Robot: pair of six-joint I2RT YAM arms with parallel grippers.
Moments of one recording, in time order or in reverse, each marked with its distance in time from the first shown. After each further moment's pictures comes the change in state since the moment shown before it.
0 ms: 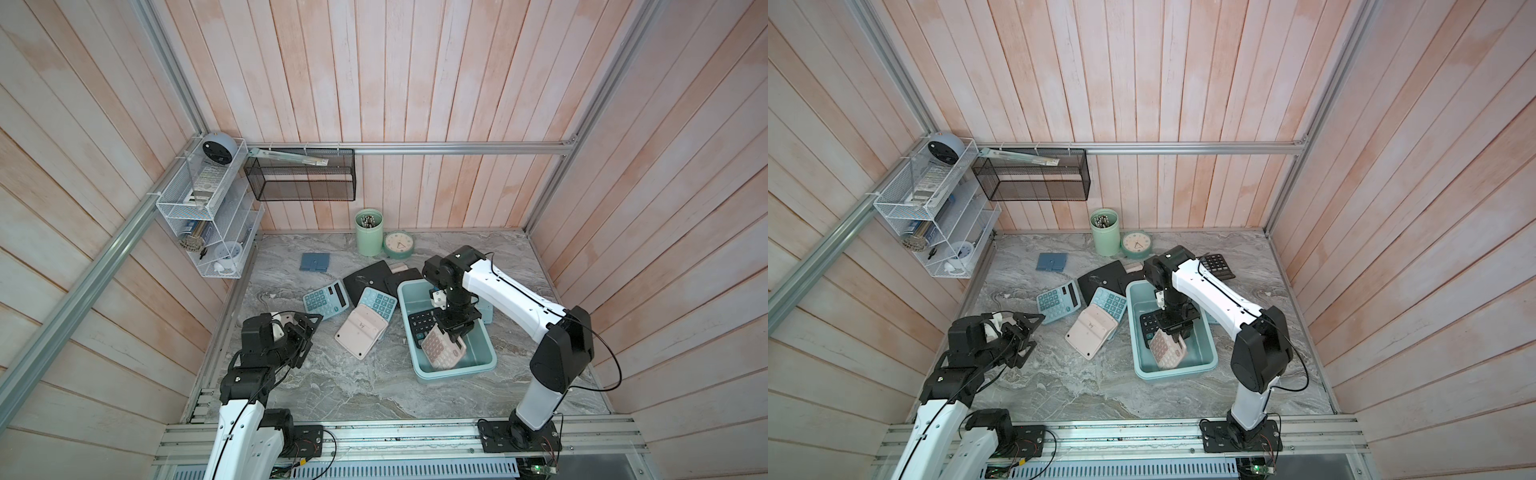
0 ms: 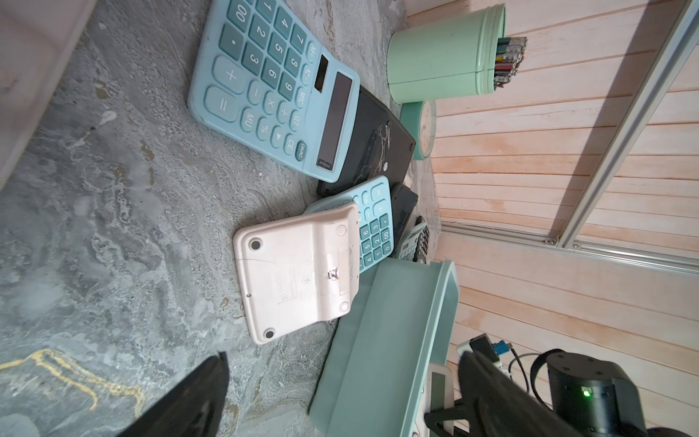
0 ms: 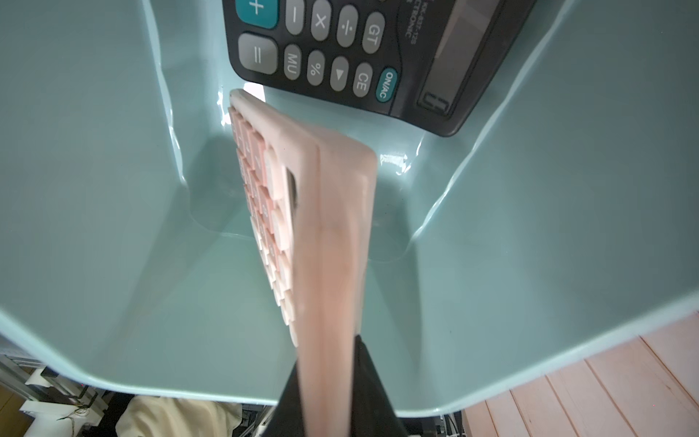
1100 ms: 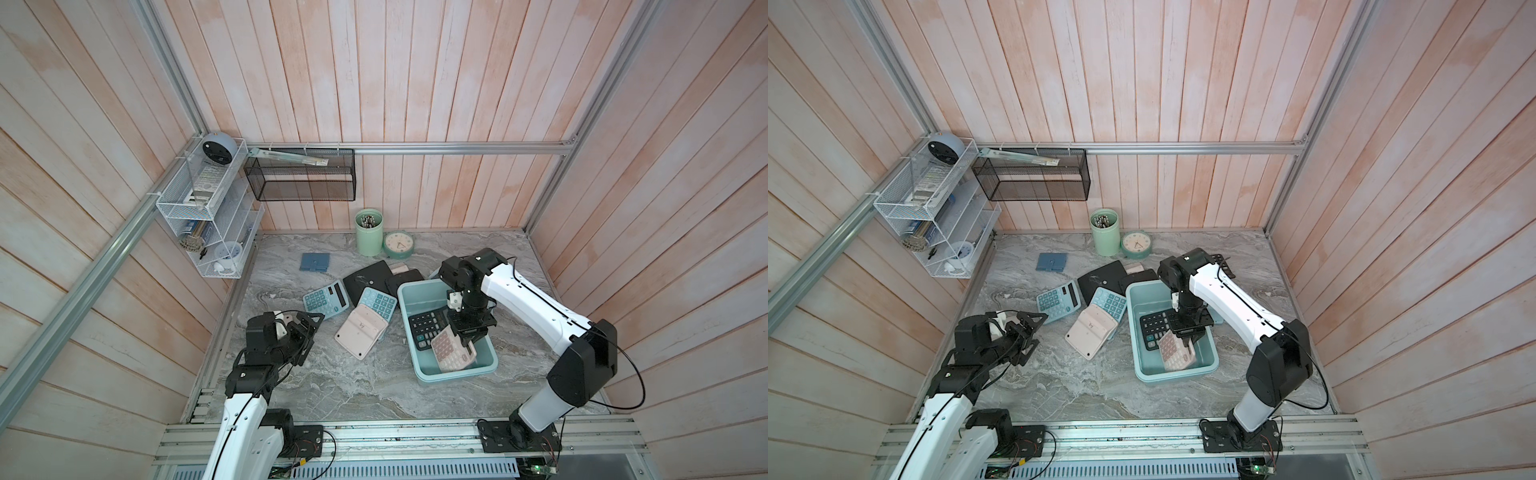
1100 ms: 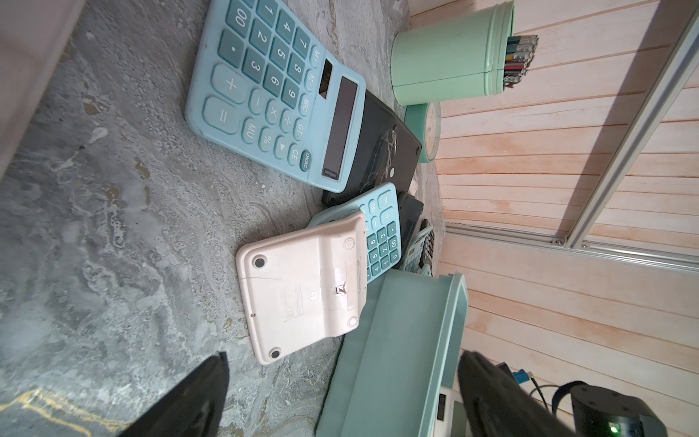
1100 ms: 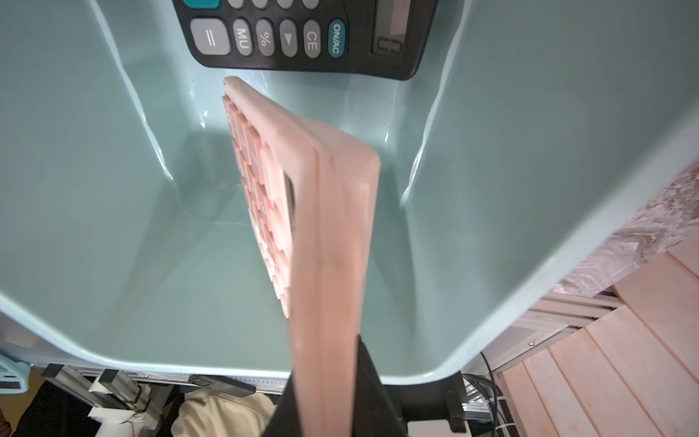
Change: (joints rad) left arm -0.008 0.039 -0.056 0.117 -0.006 0.006; right arm -0.066 -0.129 -0.105 -0.009 -0.046 0.102
